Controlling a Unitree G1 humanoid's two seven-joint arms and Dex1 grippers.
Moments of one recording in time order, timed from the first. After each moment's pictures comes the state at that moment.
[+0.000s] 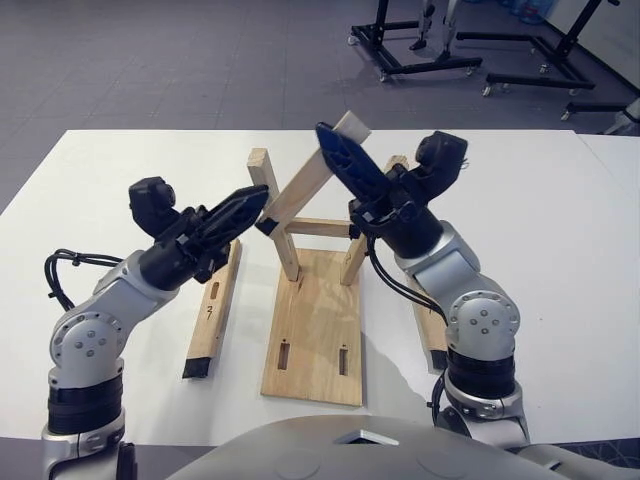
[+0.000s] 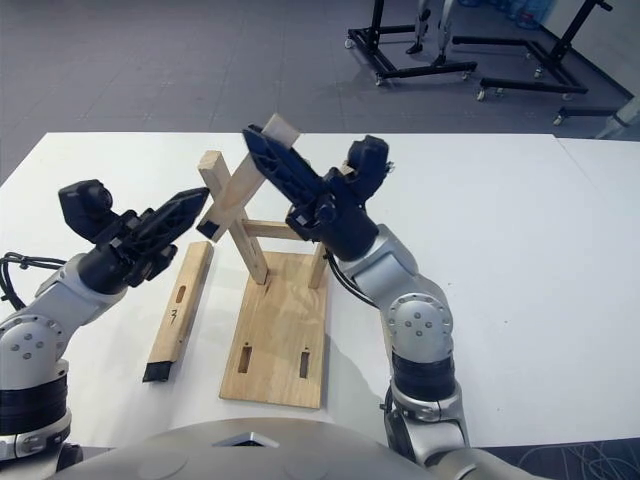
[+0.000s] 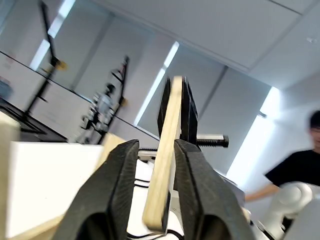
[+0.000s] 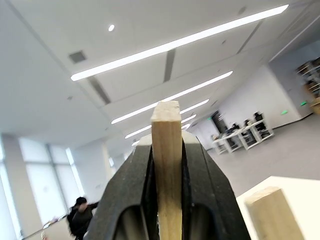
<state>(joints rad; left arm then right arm) -0.02 0.46 0.24 -0.45 -1.40 0.70 -0.69 -0.23 -0.06 0.04 -0.51 1.23 0.54 0.37</state>
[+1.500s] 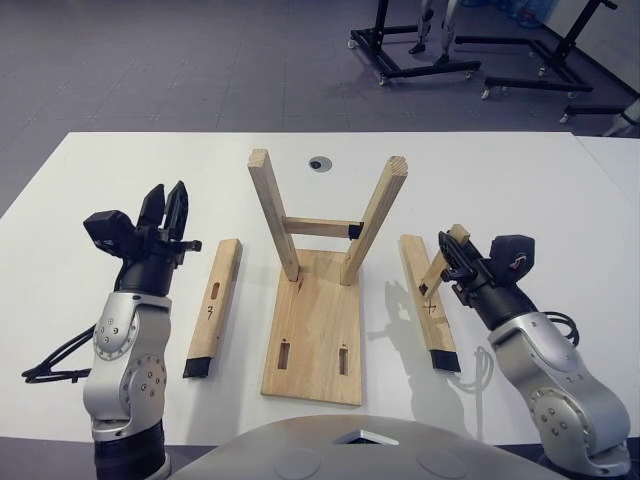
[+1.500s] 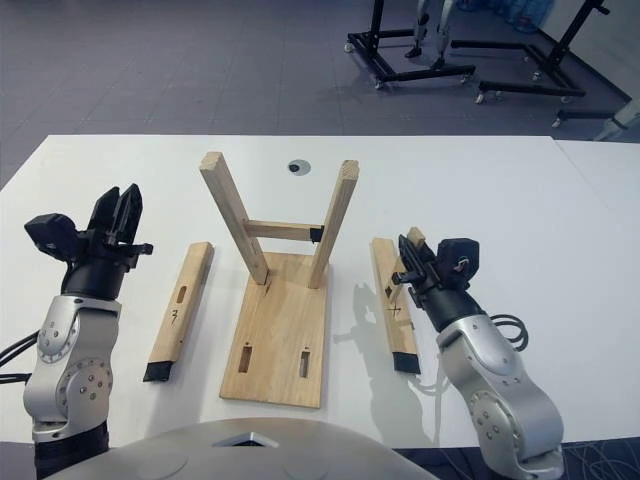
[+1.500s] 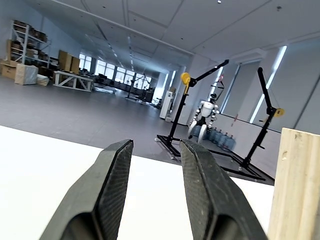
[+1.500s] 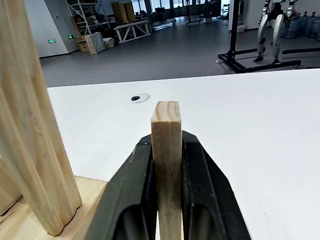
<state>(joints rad) 0.18 0.17 0.23 -0.56 -0.54 0.25 -0.14 0.35 -0.37 -0.11 -0.71 0.62 0.51 -0.02</state>
